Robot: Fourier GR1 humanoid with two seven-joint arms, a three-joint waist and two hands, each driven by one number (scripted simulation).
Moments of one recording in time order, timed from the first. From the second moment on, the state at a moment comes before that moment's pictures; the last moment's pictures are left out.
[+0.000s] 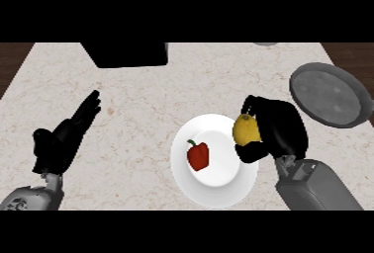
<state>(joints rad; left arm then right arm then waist) -0.11 0.32 -0.11 -1.60 0.06 0.01 0.20 -0.39 -0.27 0.42 -1.69 0.93 0.20 0.71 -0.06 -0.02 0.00</state>
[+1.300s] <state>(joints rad) -0.16 0.27 -0.10 -1.57 0.02 -0.05 0.19 -0.29 -0.39 -0.11 -1.37 0.78 -0.37 0.24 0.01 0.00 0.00</state>
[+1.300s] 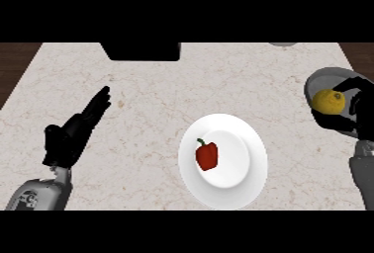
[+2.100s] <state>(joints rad) -0.17 0.24 -0.08 -1.58 -0.01 -0.08 0.20 -0.67 -0.56 -0.36 -0.49 0.66 -0.56 -0.30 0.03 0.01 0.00</state>
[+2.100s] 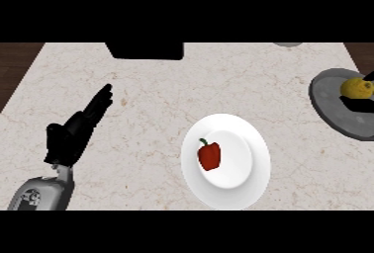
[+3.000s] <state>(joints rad) -0.19 0.21 -0.11 -1.59 -0.04 -0.08 0.20 -0.78 -0.66 -0.50 -0.17 0.56 -0.37 -0.34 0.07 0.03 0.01</state>
